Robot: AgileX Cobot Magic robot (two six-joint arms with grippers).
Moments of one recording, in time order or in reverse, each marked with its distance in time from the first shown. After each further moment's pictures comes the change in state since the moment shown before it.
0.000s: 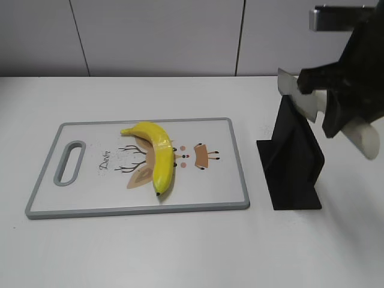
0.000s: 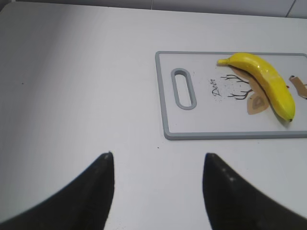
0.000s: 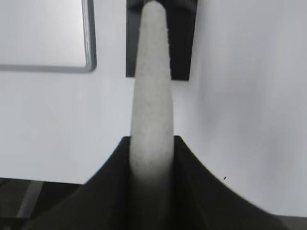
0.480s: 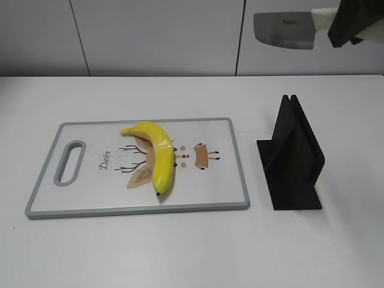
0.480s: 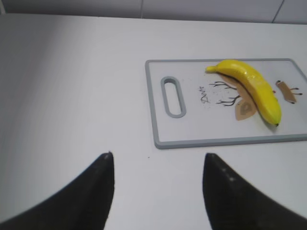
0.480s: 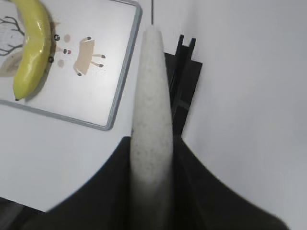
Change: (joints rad) left arm 0.000 0.000 -0.002 -0.015 -0.010 0.016; right arm 0.000 -0.060 -0.242 -0.024 0.005 -0.219
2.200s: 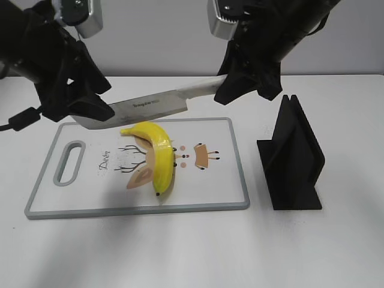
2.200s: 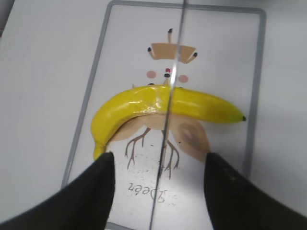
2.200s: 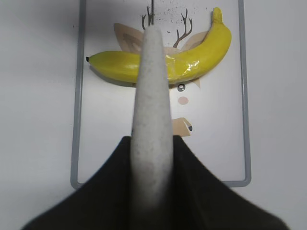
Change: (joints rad) left arm -0.194 1.601 -0.707 -0.533 -0.243 1.461; right arm -0.001 0.384 -0.025 0.540 -0.188 -1.542
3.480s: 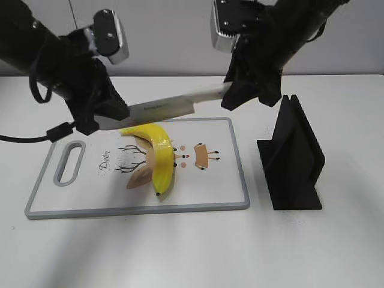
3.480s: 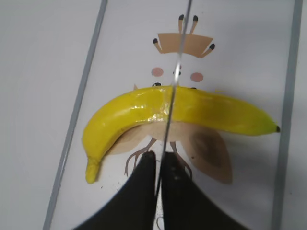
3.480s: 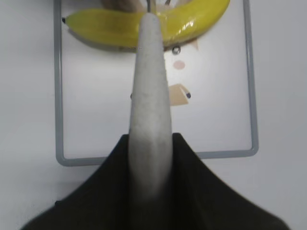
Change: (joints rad) left arm -0.045 0.147 0.000 -0.003 -0.155 0.022; right arm -0.018 0.056 -0.005 -0.108 -0.035 0.078
